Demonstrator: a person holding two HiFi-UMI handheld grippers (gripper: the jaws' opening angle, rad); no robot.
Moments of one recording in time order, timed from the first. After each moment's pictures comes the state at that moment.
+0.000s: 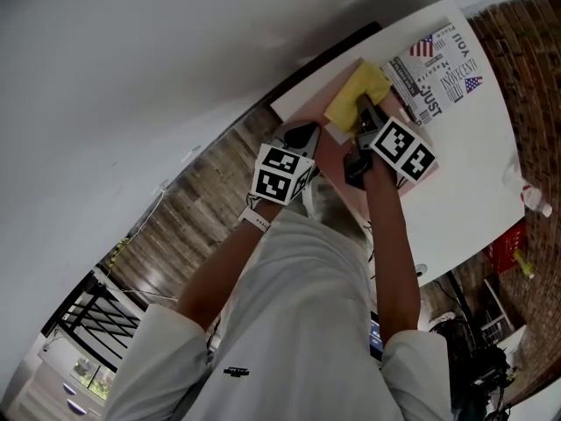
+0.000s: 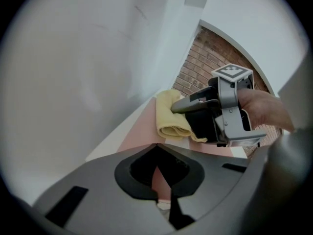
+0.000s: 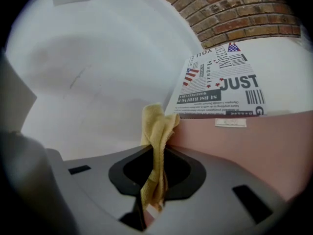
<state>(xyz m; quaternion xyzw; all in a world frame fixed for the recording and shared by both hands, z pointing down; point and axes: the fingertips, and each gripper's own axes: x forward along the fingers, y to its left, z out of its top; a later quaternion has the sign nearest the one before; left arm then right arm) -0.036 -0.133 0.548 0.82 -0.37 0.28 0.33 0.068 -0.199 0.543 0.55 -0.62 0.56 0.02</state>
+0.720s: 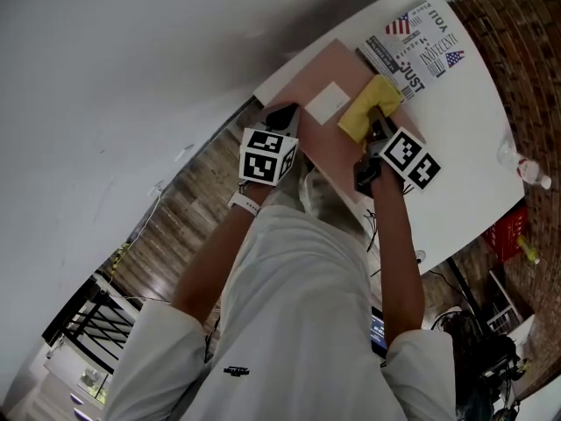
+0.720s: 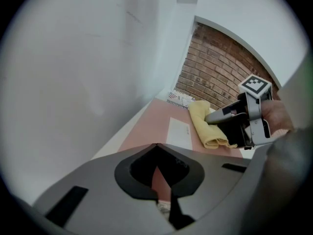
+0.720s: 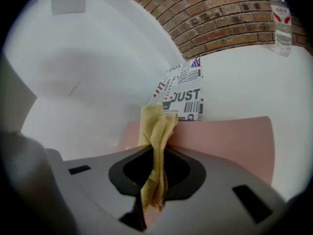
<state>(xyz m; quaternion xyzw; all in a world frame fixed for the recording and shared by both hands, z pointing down) -0.037 -0.134 0.547 0.82 -0.40 0.29 0.29 0.143 -0.130 0.547 0.59 -0.58 0.55 0.03</state>
